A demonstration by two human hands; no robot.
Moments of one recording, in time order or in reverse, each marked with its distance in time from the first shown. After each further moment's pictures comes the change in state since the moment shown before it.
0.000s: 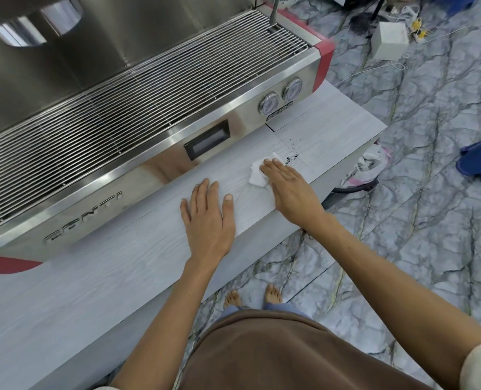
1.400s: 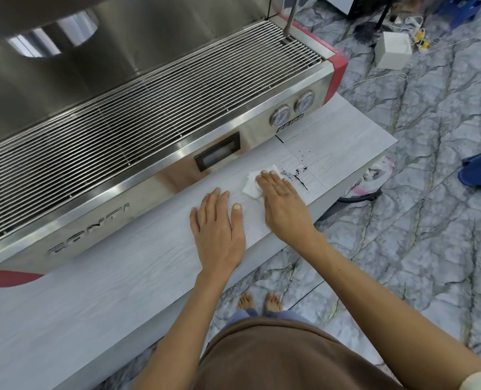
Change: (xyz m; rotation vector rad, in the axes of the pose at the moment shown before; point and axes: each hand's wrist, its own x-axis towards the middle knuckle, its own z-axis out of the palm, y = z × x) left_hand 0.005 0.006 0.004 -0.076 0.044 -0.023; right_hand 0.009 -0.033 0.020 -0.036 0.057 0.064
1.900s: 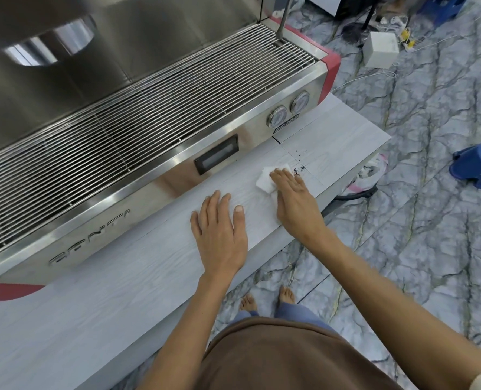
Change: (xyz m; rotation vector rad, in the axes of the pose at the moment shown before) left_hand -0.001 -0.001 -0.004 0.004 -0.018 0.025; right_hand -0.001 0.008 -0.018 0.044 0.072 0.095
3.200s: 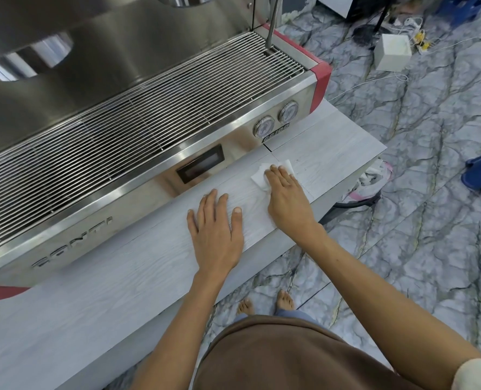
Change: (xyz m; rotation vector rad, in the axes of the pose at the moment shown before) left_hand 0.014 0.024 0.017 0.143 -0.024 0.007; right_hand 0.029 0.023 -0.001 -0.018 -0.084 0.042
